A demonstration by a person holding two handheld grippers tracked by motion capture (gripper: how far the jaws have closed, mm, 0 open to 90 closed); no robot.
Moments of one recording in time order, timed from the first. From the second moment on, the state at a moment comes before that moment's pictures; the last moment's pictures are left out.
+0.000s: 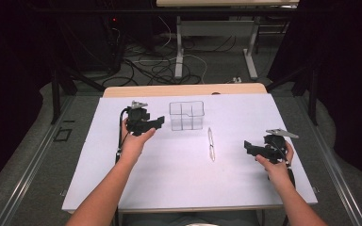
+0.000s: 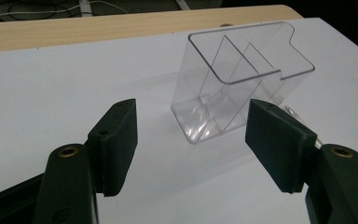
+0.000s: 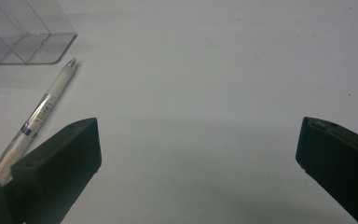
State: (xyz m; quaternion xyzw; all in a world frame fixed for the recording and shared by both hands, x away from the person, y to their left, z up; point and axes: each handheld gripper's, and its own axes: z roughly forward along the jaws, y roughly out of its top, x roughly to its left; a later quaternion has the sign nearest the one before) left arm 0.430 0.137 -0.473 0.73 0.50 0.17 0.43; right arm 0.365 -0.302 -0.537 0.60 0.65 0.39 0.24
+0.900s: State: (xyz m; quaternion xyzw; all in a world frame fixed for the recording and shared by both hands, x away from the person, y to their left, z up) left arm 0.376 0.191 -0.494 0.70 0.49 0.17 0.48; right arm 0.365 -0.299 -0.537 0.60 0.65 0.40 0.23
